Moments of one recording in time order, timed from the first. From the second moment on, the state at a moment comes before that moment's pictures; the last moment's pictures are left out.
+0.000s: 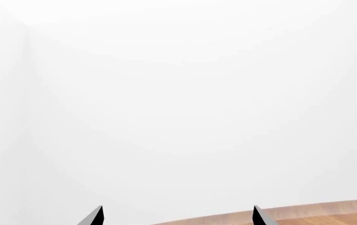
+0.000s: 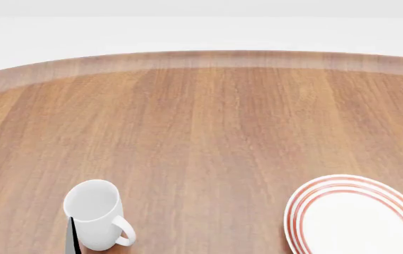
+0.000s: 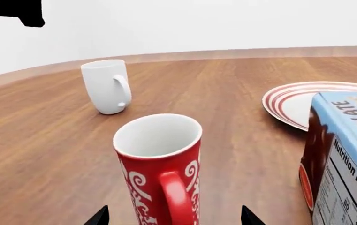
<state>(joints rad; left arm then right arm) -0.13 -0.29 0.42 -0.32 0.02 0.76 -0.48 -0.53 0.43 -0.54 0.34 0.27 -0.96 0.17</state>
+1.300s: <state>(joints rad) -0.13 -0.30 0.43 -0.32 0.02 0.75 -0.50 -0.42 0.35 -0.53 0.52 0.32 -0.97 0.07</state>
